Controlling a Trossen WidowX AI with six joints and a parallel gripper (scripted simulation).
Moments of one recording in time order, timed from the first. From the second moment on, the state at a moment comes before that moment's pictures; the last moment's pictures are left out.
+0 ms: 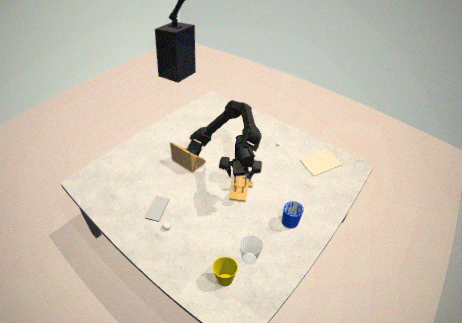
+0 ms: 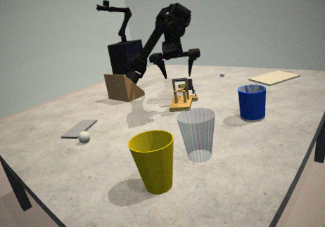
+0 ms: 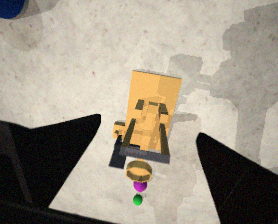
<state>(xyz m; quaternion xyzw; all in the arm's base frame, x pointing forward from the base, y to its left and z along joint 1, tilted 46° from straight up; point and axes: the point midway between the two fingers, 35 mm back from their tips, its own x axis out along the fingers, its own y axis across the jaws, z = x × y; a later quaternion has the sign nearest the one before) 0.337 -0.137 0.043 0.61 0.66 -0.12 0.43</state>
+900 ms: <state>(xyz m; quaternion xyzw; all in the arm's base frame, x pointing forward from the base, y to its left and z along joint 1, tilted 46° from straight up) 0.339 -0.094 0.004 0.60 0.66 -0.11 0.43</state>
